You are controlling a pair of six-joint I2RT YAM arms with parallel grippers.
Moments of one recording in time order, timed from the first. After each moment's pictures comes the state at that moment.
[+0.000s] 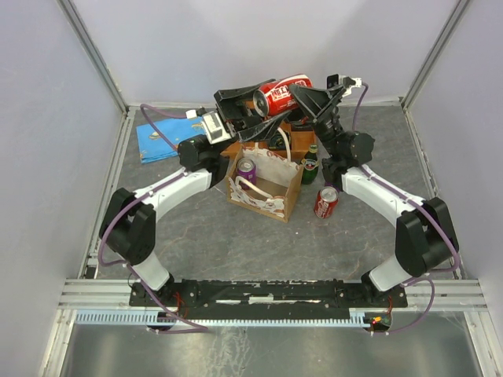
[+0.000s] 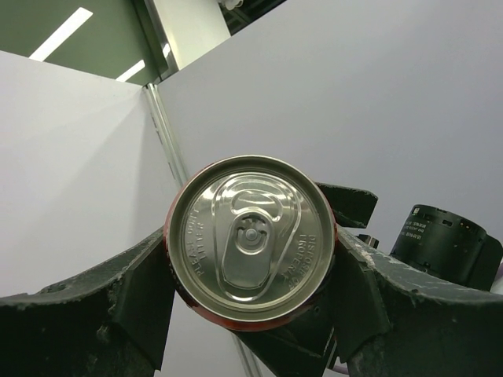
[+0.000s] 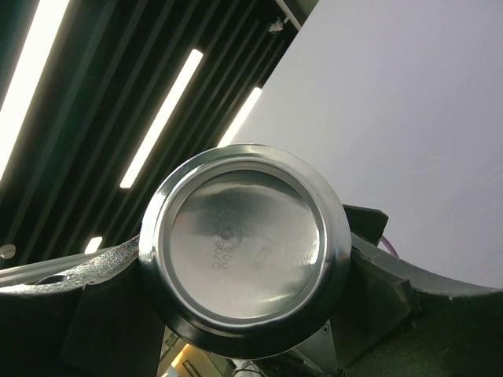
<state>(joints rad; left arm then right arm) -0.62 1.67 1.25 1.52 0.56 -0.20 0.48 1.54 1.10 1.32 -0.31 1.73</state>
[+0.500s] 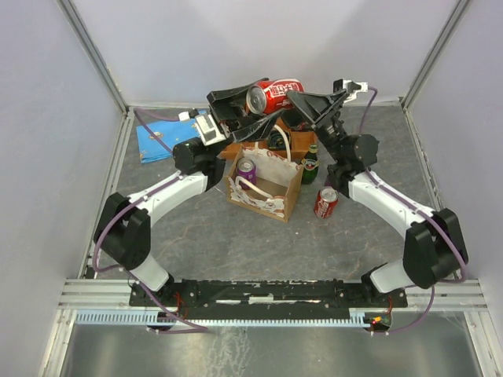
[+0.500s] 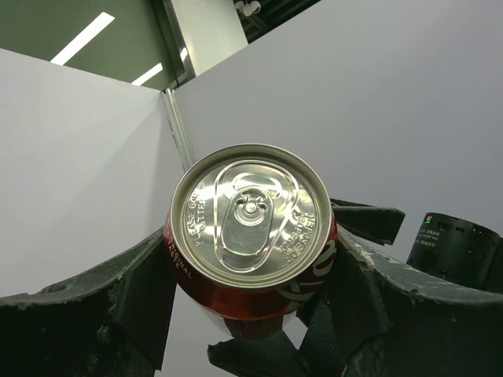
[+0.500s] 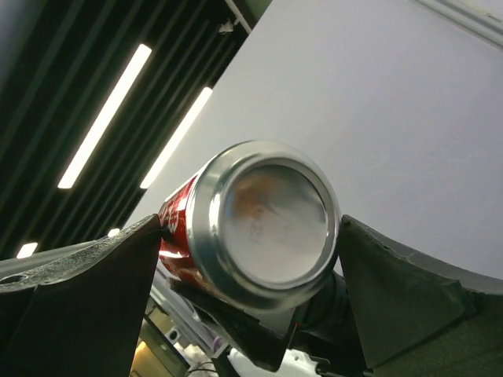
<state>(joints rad) -0.61 1.62 1.20 1.51 0.51 -0.20 0.48 1.48 1.04 1.21 -0.33 1.59</state>
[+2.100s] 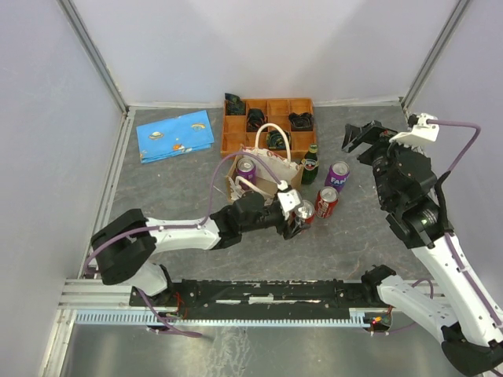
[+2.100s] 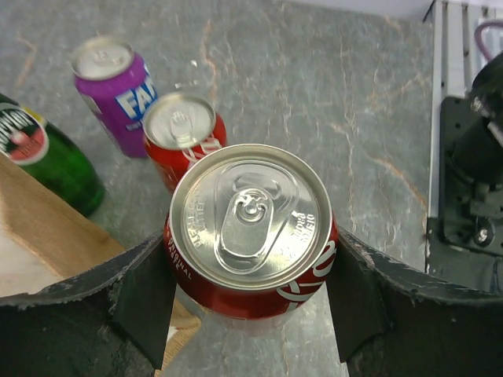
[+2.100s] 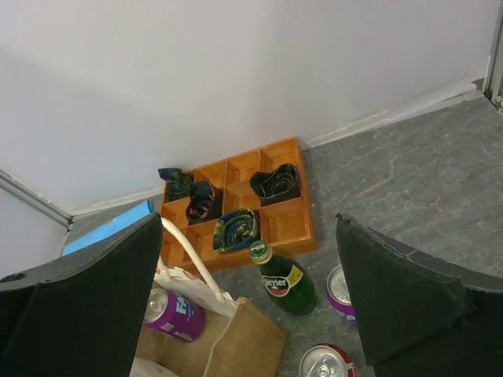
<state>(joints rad) -1.06 1.50 0.76 0.58 0.20 0.08 0.48 0.81 1.07 -0.21 0.50 0.40</state>
